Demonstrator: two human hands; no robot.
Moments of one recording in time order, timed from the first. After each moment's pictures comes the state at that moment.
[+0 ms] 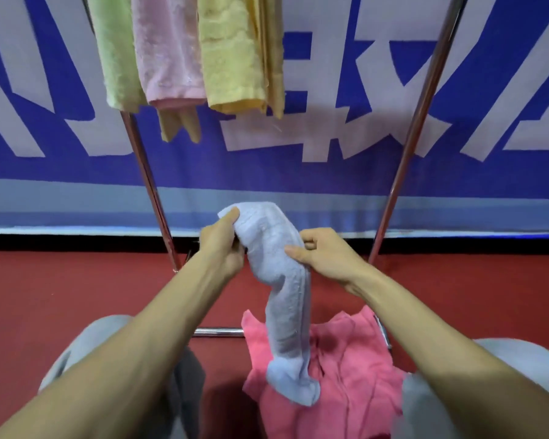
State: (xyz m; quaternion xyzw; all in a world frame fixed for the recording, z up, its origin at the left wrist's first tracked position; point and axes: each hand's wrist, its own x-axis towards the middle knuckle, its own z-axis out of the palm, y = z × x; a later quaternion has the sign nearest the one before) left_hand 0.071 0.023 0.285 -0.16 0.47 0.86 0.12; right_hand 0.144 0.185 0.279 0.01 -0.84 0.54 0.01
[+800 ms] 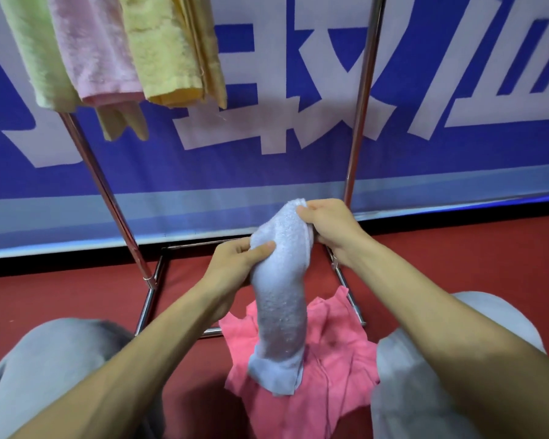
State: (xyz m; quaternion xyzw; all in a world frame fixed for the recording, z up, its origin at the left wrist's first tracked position) left_hand 0.152 0.059 0.263 0.10 0.70 0.67 0.21; right_hand 0.165 0.229 0.287 -0.16 -0.74 0.64 0.13
